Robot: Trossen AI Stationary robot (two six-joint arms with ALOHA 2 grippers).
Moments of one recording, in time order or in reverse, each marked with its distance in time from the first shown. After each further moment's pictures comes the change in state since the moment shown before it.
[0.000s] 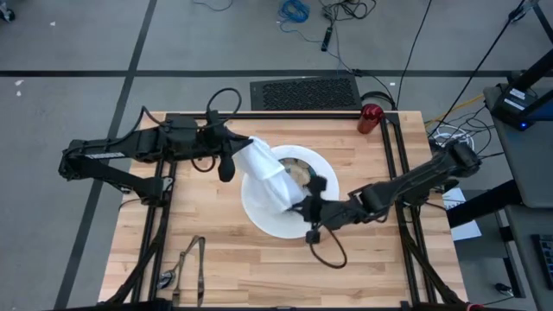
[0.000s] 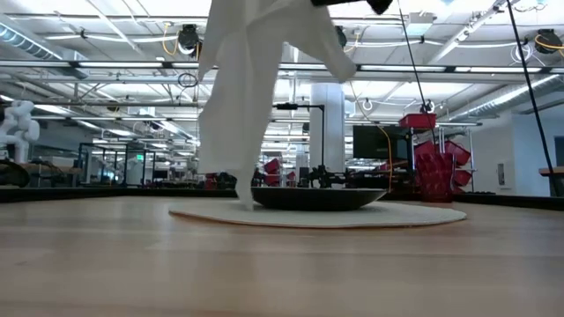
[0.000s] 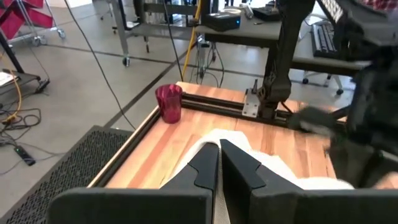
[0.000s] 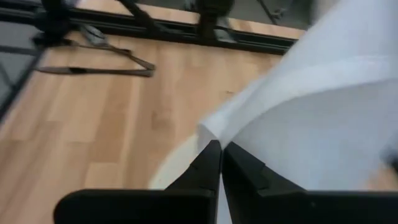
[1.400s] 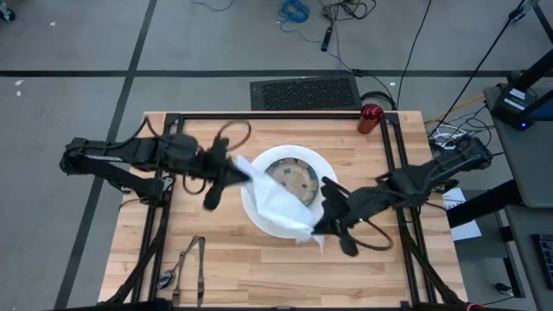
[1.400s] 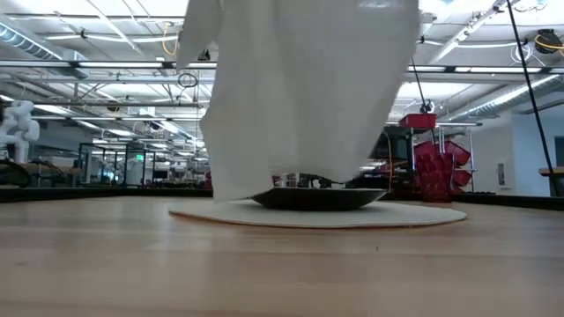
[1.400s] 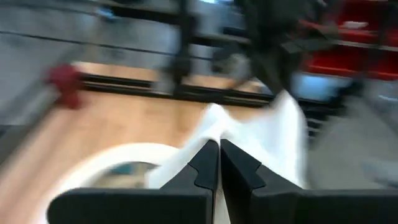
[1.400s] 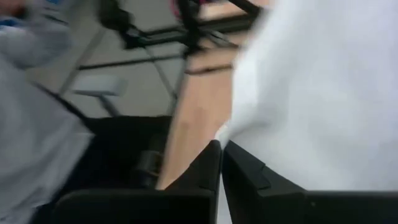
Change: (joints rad) left arm -0.155 0.000 -0.002 -0.047 0.272 -0.104; right arm 0.040 -0.144 0.168 -0.240 -0.528 0.262
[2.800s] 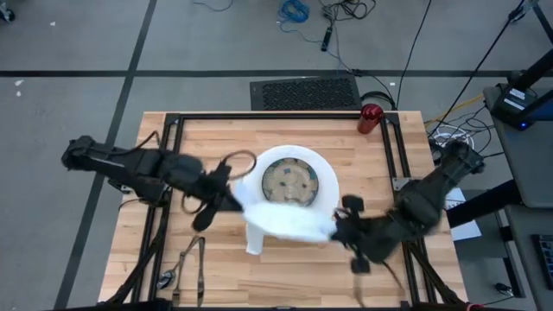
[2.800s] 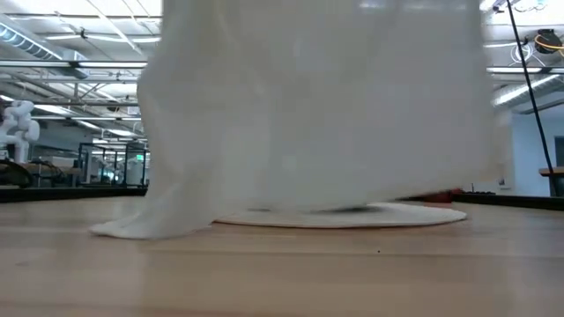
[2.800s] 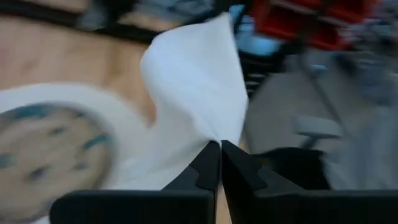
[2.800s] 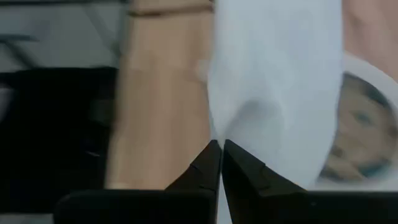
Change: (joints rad) left arm -0.137 0.002 -0.074 -0.032 0.116 -0.162; right arm 0.255 0.145 0.280 -0.505 0.355 0.169
